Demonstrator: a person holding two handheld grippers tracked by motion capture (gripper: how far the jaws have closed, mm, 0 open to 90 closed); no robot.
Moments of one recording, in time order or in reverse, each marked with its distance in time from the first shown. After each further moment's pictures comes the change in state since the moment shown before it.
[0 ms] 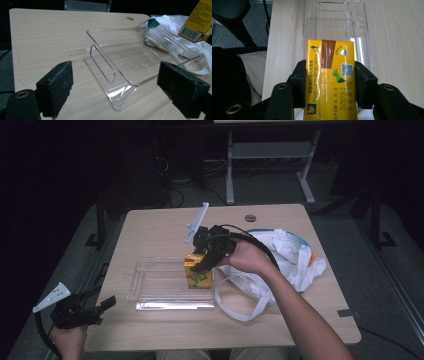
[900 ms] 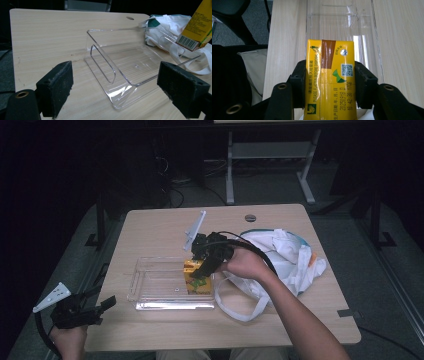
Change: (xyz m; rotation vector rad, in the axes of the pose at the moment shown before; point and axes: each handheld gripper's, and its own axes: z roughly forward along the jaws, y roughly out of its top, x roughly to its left) left arm 0.000 0.000 0.001 0.005 0.000 0.007; right arm 0.006 -0.004 0.015 0.021 0.016 0.004
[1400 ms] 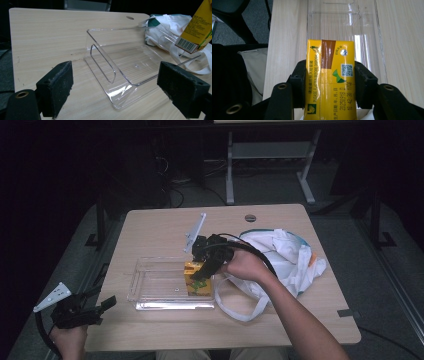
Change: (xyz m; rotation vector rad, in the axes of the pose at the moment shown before) left arm 0.000 -0.001 0.001 -0.002 -0.001 -0.011; right arm 0.001 -0.003 0.005 0.002 0.006 0.005
